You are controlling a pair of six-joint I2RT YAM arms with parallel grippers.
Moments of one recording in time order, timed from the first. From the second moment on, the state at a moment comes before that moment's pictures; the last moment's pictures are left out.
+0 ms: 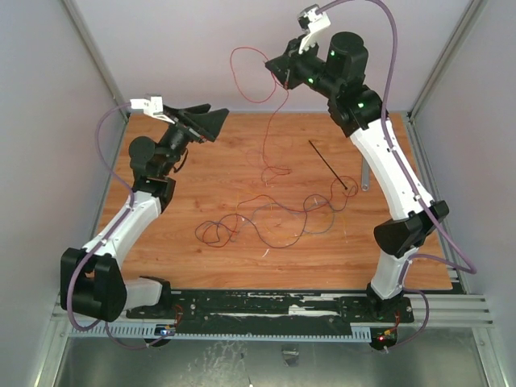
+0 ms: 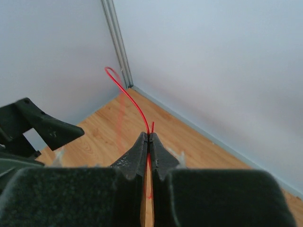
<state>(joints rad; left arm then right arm) -0.21 1.26 0.90 0.77 0.32 -0.67 0.50 1.83 2.24 -0.34 -0.32 0.14</state>
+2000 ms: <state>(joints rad) -0.11 1.49 1.51 0.09 0.07 -0.47 0.42 1.83 1.73 -0.43 -0.24 0.15</state>
